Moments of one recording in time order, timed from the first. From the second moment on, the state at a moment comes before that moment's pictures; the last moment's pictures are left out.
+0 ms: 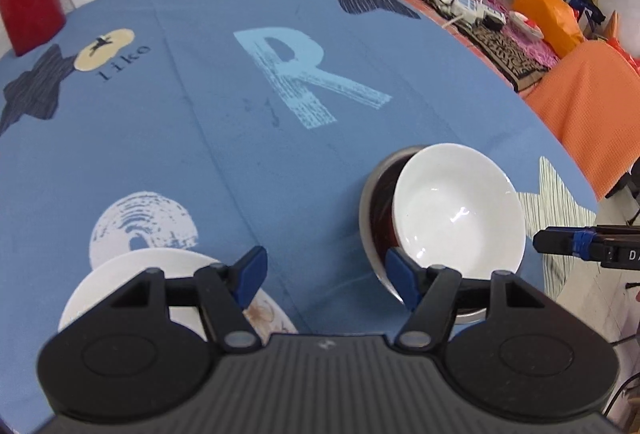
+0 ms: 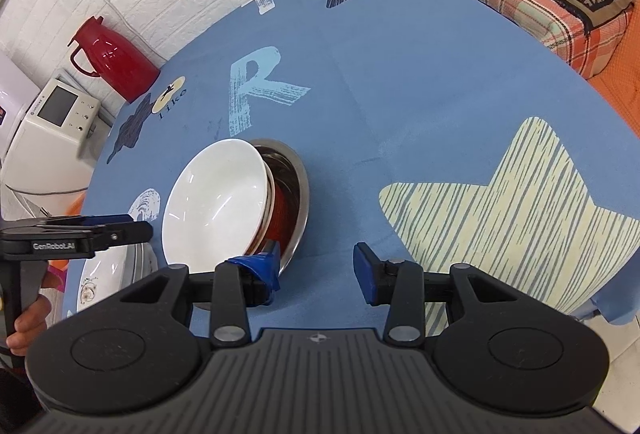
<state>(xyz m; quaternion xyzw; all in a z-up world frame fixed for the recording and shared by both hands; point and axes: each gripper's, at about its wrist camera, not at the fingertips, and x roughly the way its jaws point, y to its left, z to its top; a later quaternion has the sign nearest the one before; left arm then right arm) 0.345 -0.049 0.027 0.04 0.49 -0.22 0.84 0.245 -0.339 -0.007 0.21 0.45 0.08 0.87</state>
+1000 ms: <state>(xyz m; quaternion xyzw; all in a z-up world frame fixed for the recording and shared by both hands) 0.378 -0.058 -0.002 0.02 0.53 -0.24 0.81 0.293 -0.341 -0.030 0.24 0.49 0.07 0.83</state>
